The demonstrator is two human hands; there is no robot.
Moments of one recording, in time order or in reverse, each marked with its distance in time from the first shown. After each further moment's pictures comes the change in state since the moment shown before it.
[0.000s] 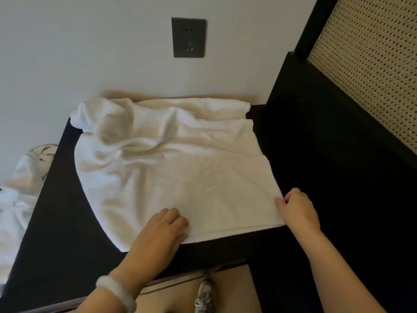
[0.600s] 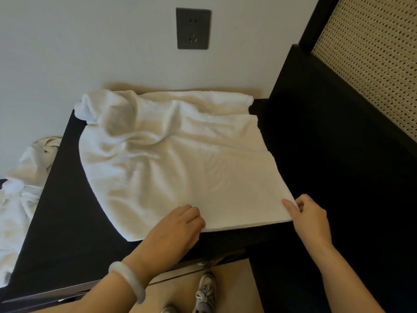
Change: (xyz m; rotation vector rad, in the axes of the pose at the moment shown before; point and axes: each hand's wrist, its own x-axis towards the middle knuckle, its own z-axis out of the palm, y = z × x) left_hand 0.001 0.018 0.002 0.073 0.005 0.246; right_hand -0.025 0.047 0.018 0.210 0.183 -0.174
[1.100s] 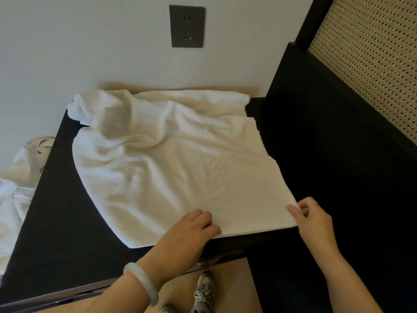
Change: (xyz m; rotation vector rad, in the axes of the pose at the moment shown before) left_hand 0.018 0.019 0.019 -0.075 -0.099 0.056; right_hand 0.000 0.022 -0.007 0.179 -0.039 0.035
